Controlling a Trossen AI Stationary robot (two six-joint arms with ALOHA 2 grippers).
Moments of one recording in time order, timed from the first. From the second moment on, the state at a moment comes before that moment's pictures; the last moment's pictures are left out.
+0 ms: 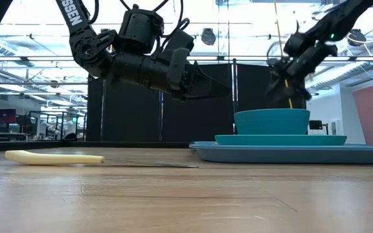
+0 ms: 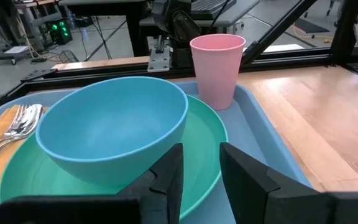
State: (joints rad) left arm 0.05 1.93 0.86 0.87 0.12 0.09; right arm -1.18 1.27 0.89 -0.41 -0.50 0.27
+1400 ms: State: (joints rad) left arm 0.05 1.93 0.86 0.86 0.12 0.05; right arm -0.24 1.07 0.89 -0.33 0.18 -0.20
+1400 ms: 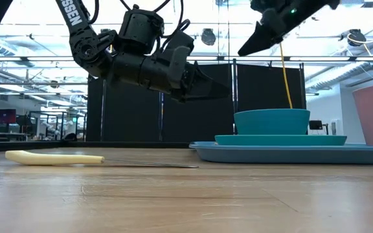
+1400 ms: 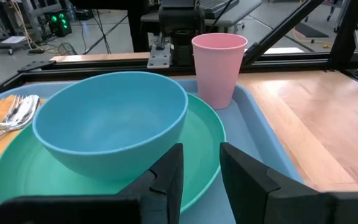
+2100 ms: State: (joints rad) left arm 0.00 1.76 0.86 0.65 0.04 -0.02; right arm 0.31 1.15 0.85 -0.34 0.35 0.10
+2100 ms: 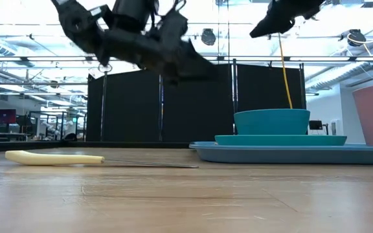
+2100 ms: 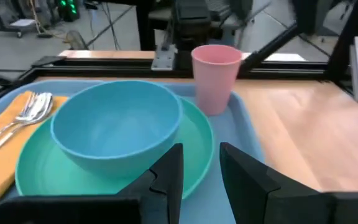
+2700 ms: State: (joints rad) left arm -0.22 1.59 0.86 0.07 -0.15 -0.19; right arm 0.40 1.51 0.76 0.12 0.34 0.16
